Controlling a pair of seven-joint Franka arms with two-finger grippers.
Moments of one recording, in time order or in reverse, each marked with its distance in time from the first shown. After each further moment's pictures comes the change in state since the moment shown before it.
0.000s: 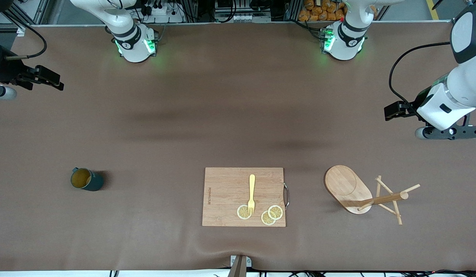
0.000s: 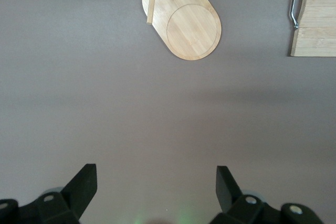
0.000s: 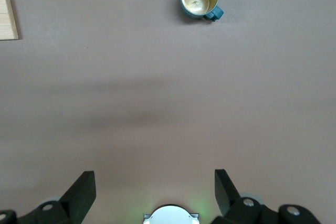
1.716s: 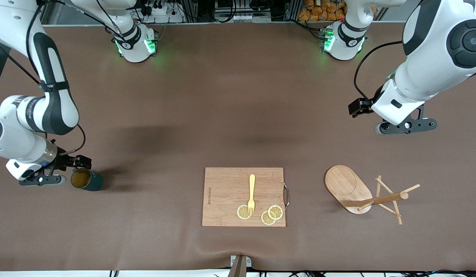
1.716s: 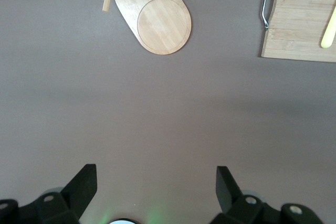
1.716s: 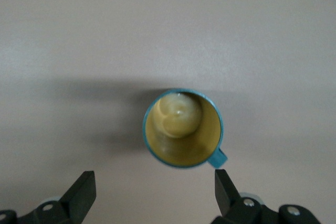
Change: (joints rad) left arm -0.158 0.008 -0.001 0.005 0.000 -0.001 -0.215; right arm -0.063 0.567 -0.005 -0.024 0.000 0.761 -0.185
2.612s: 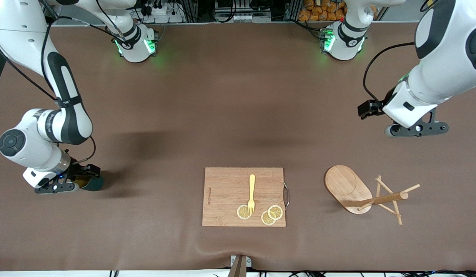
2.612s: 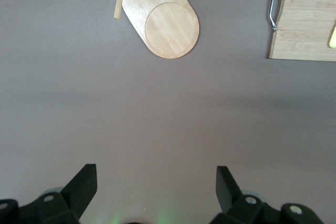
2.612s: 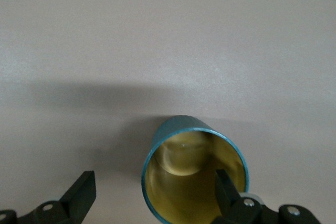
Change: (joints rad) left arm 0.038 0.003 0.010 0.000 0.000 0.009 0.065; right arm 0.007 0.110 0.008 0.013 0.000 0.142 -0.016
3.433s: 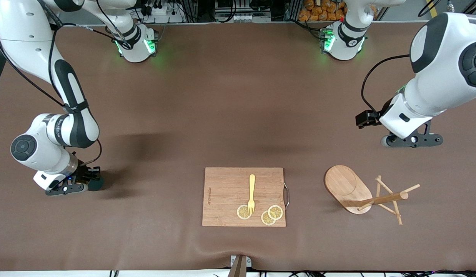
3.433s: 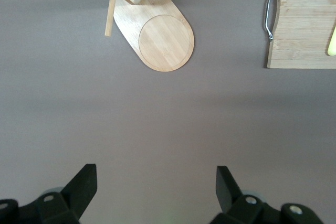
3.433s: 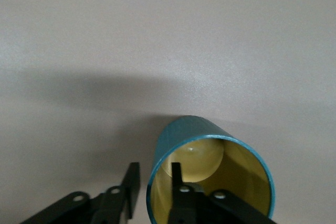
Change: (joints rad) left arm 0.000 0.047 0.000 0.001 0.000 0.068 0.037; right arm 0.007 0.037 0.001 0.006 0.000 0.009 -0.051
